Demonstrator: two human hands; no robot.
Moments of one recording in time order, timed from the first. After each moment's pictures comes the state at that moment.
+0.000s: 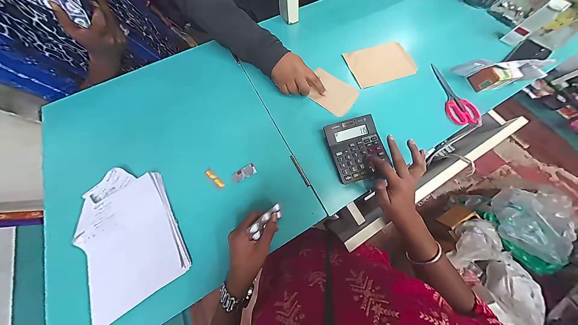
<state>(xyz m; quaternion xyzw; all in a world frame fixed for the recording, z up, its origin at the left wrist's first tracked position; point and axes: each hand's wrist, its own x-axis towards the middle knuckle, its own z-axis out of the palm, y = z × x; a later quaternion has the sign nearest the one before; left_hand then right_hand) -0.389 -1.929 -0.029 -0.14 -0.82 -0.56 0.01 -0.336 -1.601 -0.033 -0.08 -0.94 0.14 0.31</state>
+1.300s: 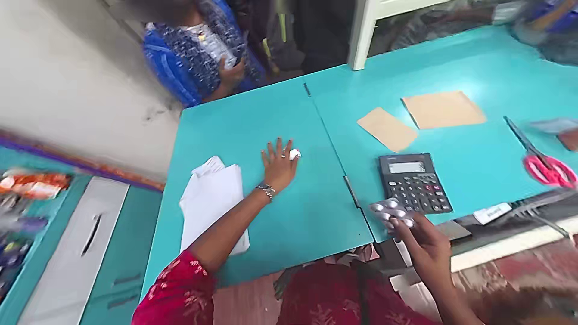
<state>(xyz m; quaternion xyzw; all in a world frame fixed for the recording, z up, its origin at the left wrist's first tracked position) -0.572 -1.944 -0.018 -0.16 -0.98 -0.14 -0.04 -0.332 -1.683 -0.020 -0.04 -0.77 0.58 0.28</state>
